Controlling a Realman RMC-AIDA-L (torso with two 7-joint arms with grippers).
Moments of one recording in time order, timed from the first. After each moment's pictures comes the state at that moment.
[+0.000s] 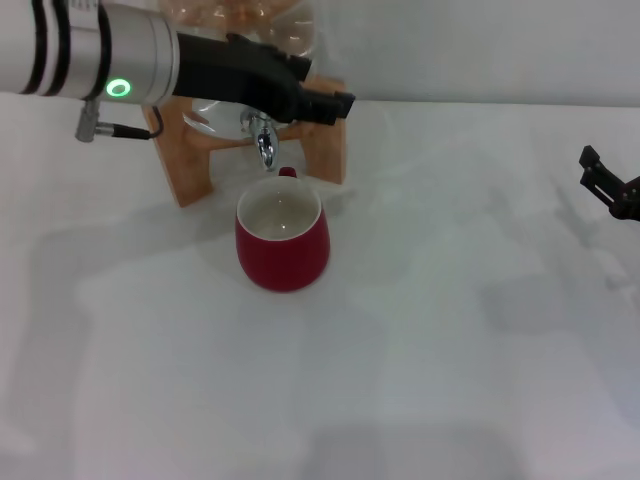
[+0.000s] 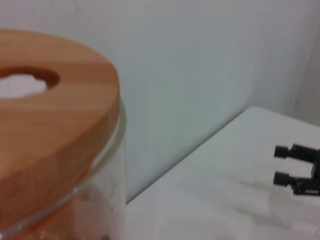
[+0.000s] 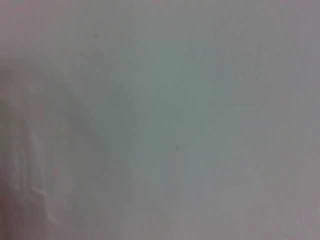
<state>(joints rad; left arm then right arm) -0.64 -2.04 1.22 1.25 -1.05 -1.22 0.94 0.48 2.01 0.95 0.19 0.60 1.05 -2.85</state>
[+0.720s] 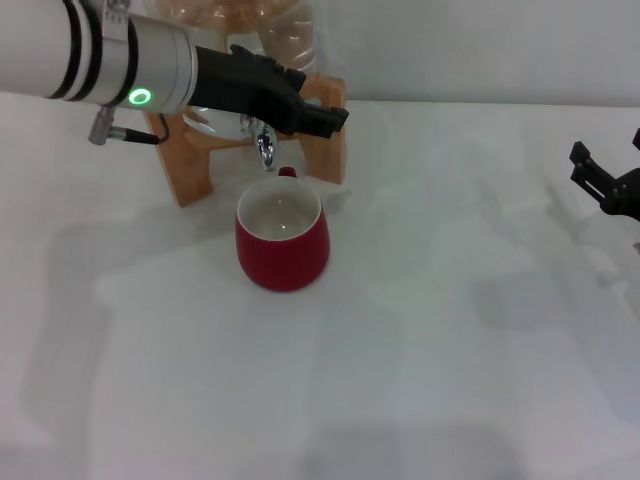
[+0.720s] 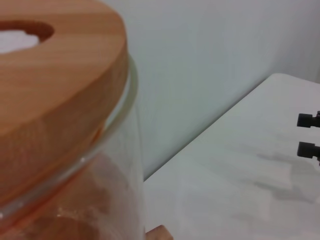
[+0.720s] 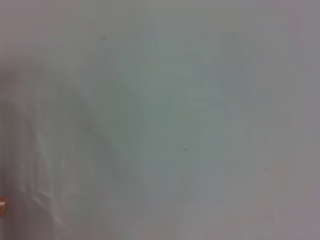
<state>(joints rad) -0.68 -2.08 1.22 1.22 -0.91 -1.19 0.93 0.49 2.02 0.94 0.20 0.60 1.04 -2.85</state>
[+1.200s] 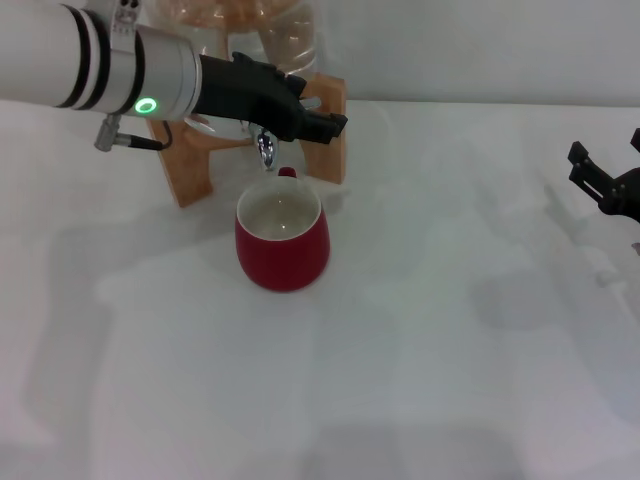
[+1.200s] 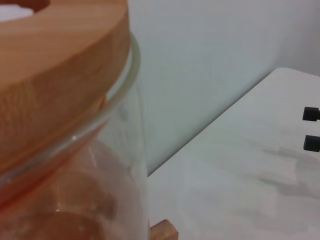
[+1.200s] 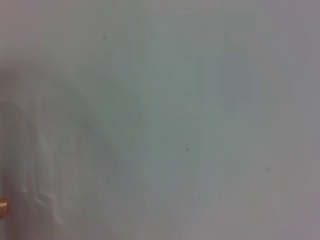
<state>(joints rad) -0.69 -2.08 1.23 1.17 -0.91 -1.15 0.97 0.49 2.02 0.94 0.20 0.60 1.04 -2.85</state>
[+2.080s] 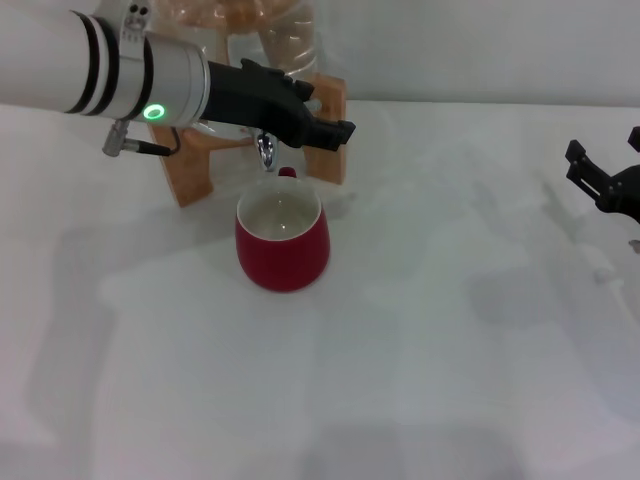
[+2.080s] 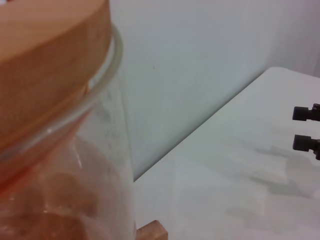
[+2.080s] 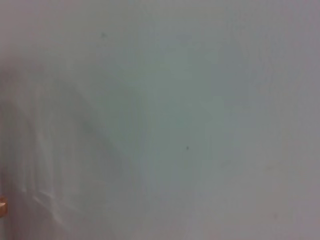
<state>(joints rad) -0.69 -2.08 1.24 1.16 -0.93 -1.14 0.97 0.50 2.02 0.95 0.21 0.60 1.02 -2.85</state>
